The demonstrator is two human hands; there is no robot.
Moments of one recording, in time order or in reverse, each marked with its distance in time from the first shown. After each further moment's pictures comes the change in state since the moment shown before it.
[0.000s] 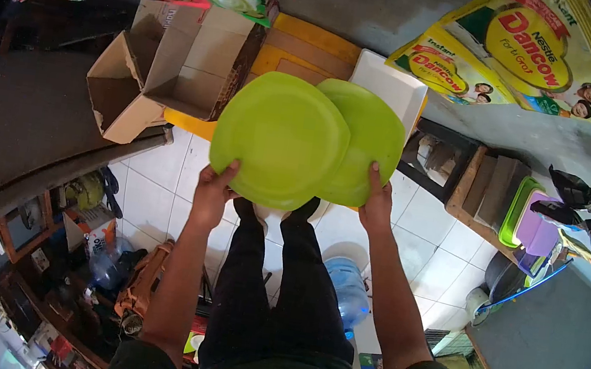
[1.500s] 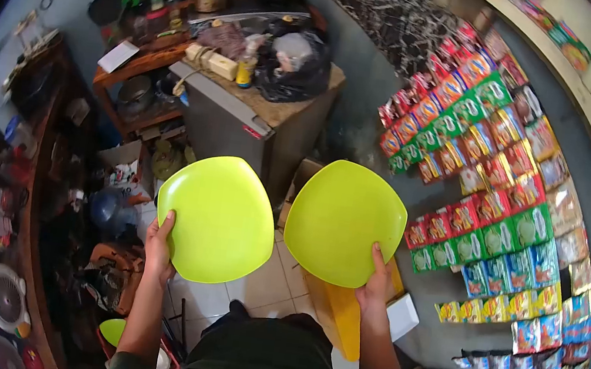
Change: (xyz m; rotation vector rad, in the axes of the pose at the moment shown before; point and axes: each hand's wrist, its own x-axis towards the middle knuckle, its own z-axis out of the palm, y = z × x) left_hand -0.421 0.144 -0.327 -0.703 0.652 0.776; right_hand -0.355 -0.013 0.367 -0.253 -0.825 -0.231
